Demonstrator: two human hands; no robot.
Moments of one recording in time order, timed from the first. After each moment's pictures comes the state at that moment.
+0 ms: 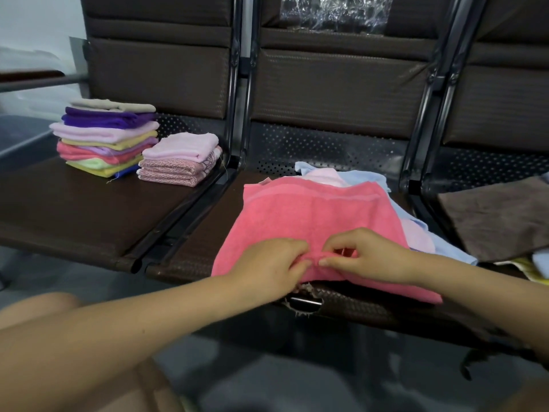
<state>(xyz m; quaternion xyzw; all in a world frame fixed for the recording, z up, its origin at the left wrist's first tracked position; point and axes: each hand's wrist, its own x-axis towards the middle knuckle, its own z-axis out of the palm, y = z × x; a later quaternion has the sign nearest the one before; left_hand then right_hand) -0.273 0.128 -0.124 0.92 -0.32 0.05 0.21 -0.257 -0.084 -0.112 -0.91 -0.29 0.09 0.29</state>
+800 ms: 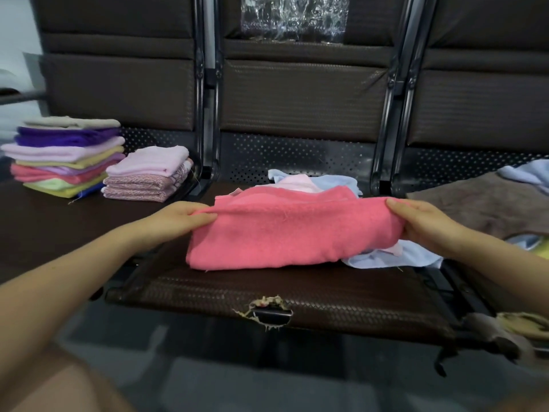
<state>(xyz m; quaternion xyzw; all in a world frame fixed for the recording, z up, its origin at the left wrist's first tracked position) -0.170 0.217 -0.108 0.85 -0.14 -0.15 0.48 -0.233 -0.215 -0.096 -0.77 0.02 0.05 0.63</state>
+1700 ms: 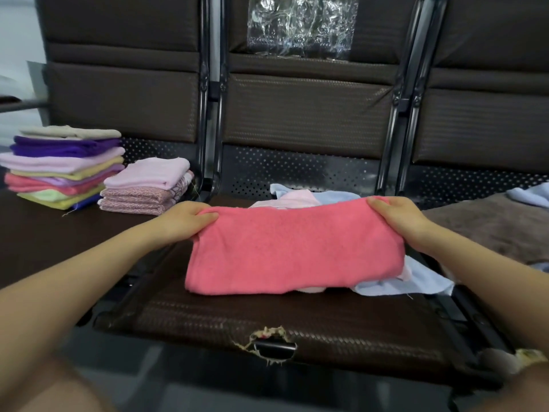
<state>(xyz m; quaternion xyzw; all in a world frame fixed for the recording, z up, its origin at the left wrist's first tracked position) -0.129 0.202 -0.102 0.92 -0.09 -0.05 0.37 -0.174 -0.182 -0.085 -0.84 0.11 -0.06 0.52</state>
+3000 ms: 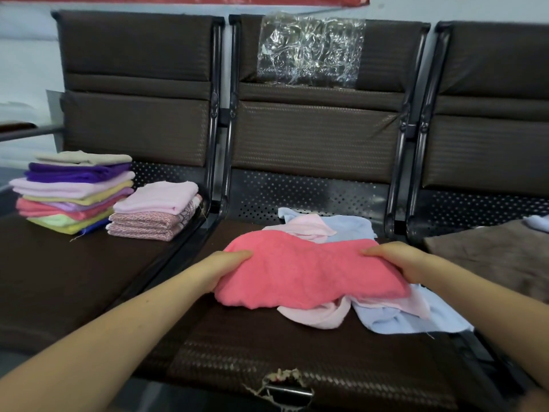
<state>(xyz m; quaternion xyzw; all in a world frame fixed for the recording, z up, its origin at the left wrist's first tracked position) -0.110 0.157 -0.146 0.80 0.17 -0.19 0.54 -0.140 -0.182 -0.113 -0.81 0.24 0.13 0.52</state>
